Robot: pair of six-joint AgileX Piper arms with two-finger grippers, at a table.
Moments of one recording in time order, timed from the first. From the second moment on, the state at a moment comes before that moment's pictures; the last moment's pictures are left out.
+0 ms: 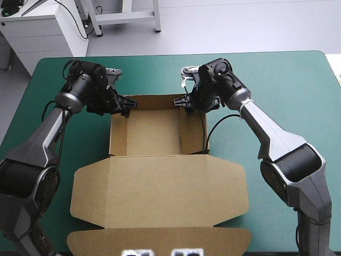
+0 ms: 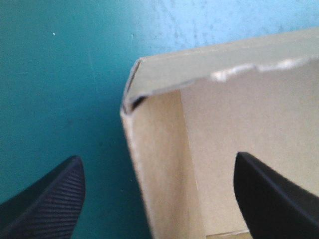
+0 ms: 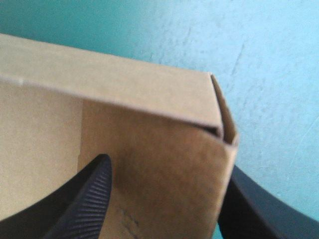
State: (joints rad) left arm -0.28 1.85 -1.73 -0.01 1.23 -0.08; right arm 0.50 2.04 -2.04 0.00 1.24 0.31
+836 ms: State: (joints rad) left arm -0.28 1.46 -1.90 -0.01 1.24 -0.02; right arm 0.50 1.72 -2.10 -0.09 1.25 0.24
